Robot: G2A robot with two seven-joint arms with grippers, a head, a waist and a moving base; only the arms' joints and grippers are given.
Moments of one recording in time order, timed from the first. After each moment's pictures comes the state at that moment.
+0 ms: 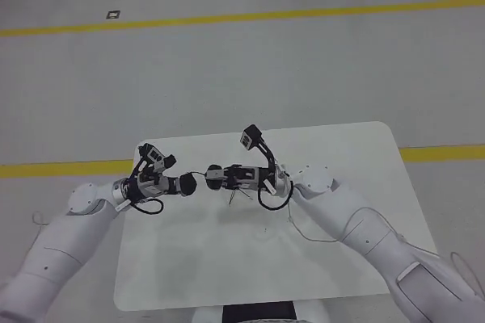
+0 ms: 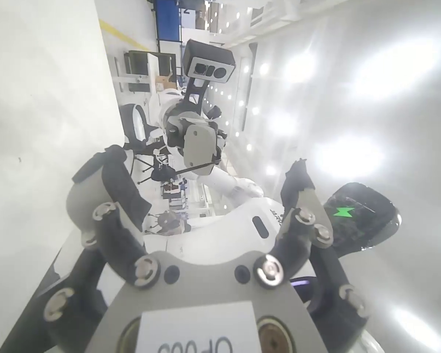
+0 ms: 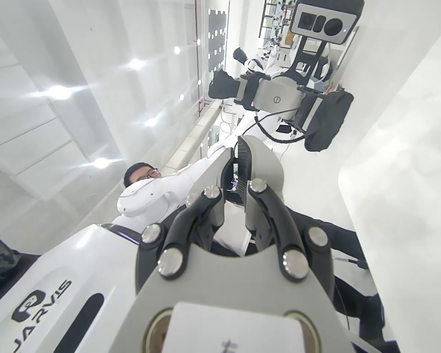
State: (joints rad) left arm 1.12 -0.79 -0.96 -1.26 -1.10 -0.33 -1.21; right arm -0.93 -1.29 0.71 -1.27 0.63 -0.32 0.89
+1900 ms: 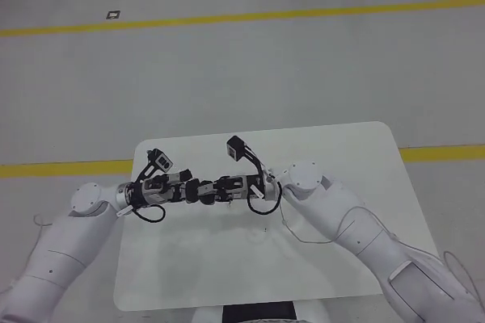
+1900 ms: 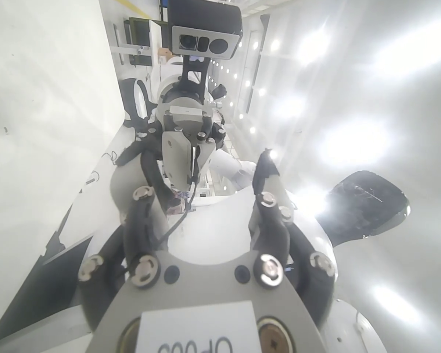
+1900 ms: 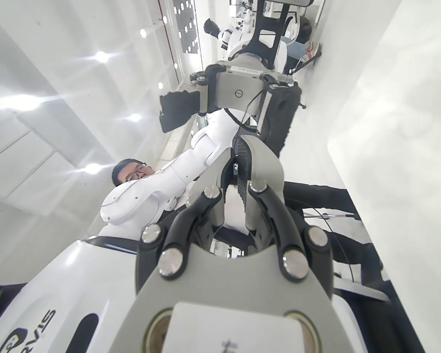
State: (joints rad) left arm 1.15 -0.82 -1.03 -1.29 -1.03 -0.27 -1.32; right arm -0.91 -1.33 0.71 -1.25 0.53 -0.13 0.98
